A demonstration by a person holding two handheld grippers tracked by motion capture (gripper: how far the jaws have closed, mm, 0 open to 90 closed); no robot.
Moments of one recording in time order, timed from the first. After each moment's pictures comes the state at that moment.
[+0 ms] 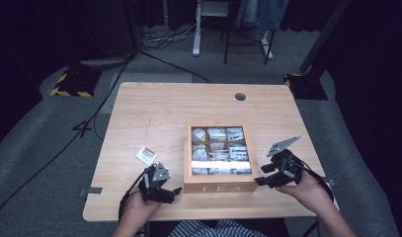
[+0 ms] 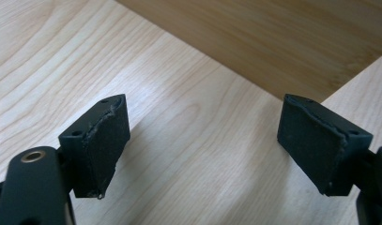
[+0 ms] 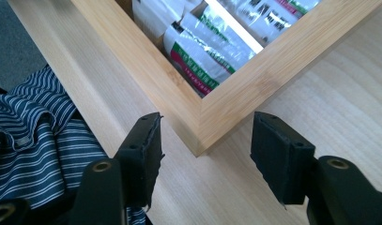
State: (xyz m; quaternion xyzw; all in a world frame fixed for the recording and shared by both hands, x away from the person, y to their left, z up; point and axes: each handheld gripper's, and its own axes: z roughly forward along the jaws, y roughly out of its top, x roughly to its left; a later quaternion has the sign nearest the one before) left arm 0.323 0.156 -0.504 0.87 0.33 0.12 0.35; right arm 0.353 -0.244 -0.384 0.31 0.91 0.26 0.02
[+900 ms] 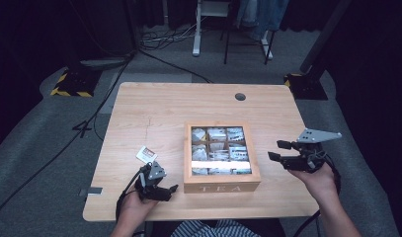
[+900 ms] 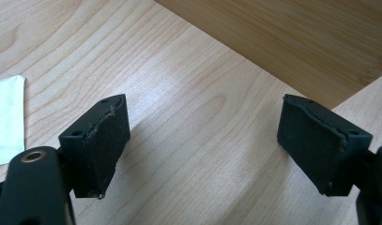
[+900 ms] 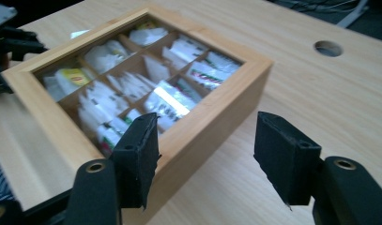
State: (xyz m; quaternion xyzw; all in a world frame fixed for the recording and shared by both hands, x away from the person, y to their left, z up) left arm 0.326 0.165 -0.504 0.86 0.35 0.13 0.35; right arm 0.364 -0.300 -0.364 0.34 0.82 0.43 0.16
